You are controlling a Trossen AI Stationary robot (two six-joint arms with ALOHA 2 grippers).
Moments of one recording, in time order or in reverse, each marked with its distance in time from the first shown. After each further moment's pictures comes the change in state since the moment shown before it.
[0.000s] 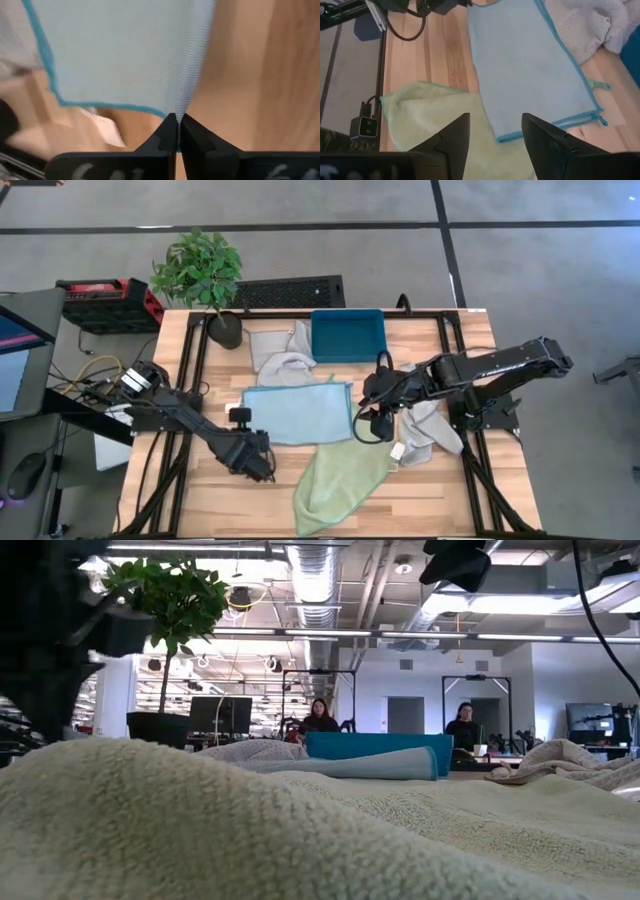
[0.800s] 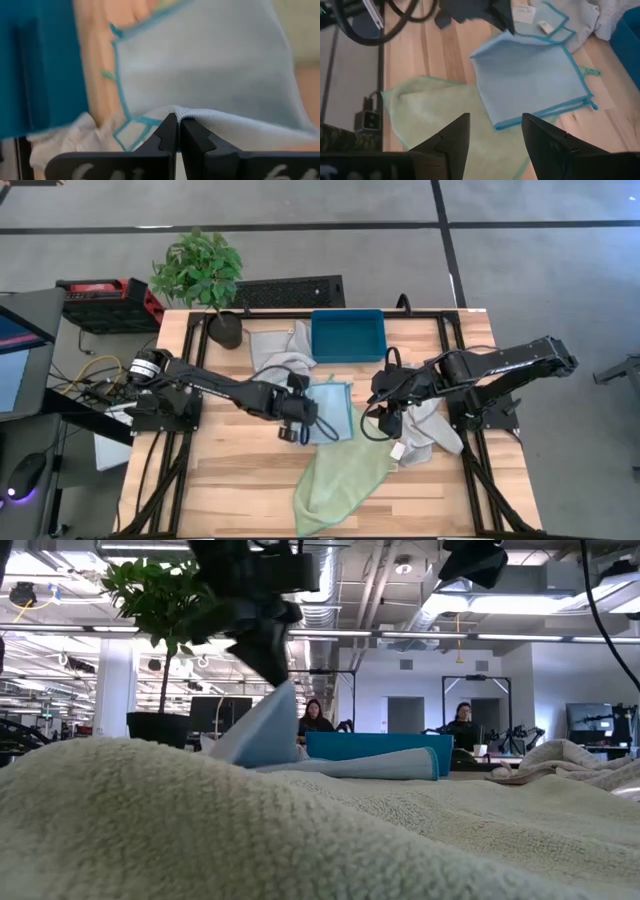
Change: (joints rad) left arm 0.394 -0.001 0.201 0.500 -0.078 0.764; right arm 0.000 -0.055 -0.001 -0.081 0.000 0.037
